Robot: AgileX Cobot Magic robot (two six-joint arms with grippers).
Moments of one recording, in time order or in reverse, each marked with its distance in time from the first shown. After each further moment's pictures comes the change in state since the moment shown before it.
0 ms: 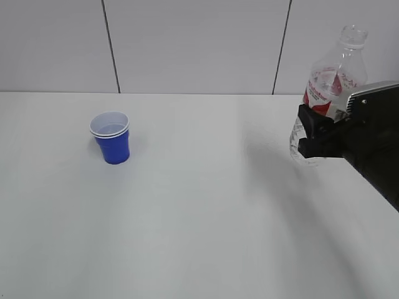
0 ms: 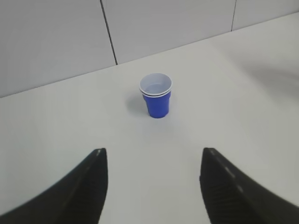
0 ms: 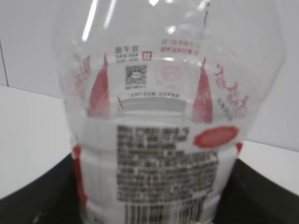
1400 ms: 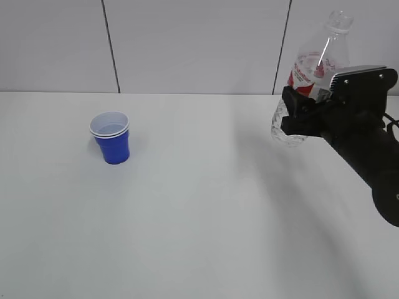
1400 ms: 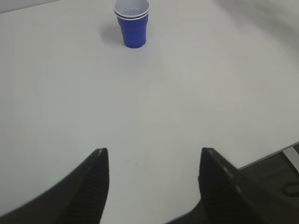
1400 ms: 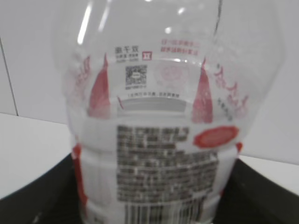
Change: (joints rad) left arm 0.000 -0.221 0.075 -0.085 0.324 0.000; right arm 0.000 0.089 -0.140 -0.029 0.000 0.087
